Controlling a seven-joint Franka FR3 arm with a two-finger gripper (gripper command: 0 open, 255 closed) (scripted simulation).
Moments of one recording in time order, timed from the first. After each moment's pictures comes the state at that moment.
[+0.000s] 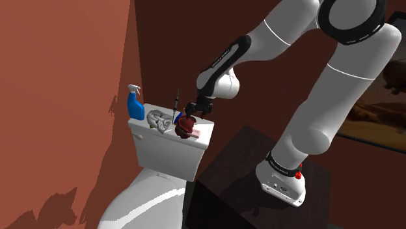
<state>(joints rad) 0.08 0.04 0.00 -2.67 0.66 2.85 -0.13</state>
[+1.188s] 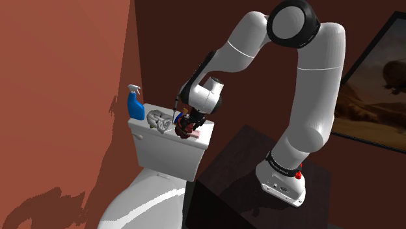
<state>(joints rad) -0.07 0.41 0.22 -2.46 1.21 3.06 -0.59</state>
